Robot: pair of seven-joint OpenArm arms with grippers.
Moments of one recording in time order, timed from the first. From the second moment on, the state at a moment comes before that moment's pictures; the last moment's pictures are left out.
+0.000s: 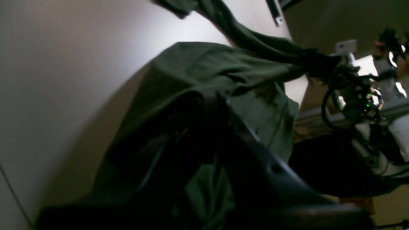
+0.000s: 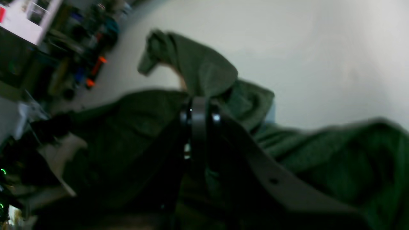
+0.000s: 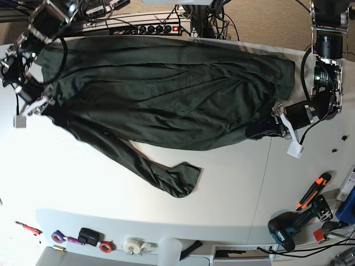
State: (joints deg) left arm -7.5 -26.6 2.2 67.9 -82.8 -43.0 57.2; right arm 0.1 19.2 48.0 83.2 70.0 39.7 -78.5
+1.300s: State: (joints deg) left arm 3.5 -27.5 -11.0 68.0 -82.6 -43.0 60.8; right arm -10.3 19.0 60.0 91.6 70.0 39.8 -78.5
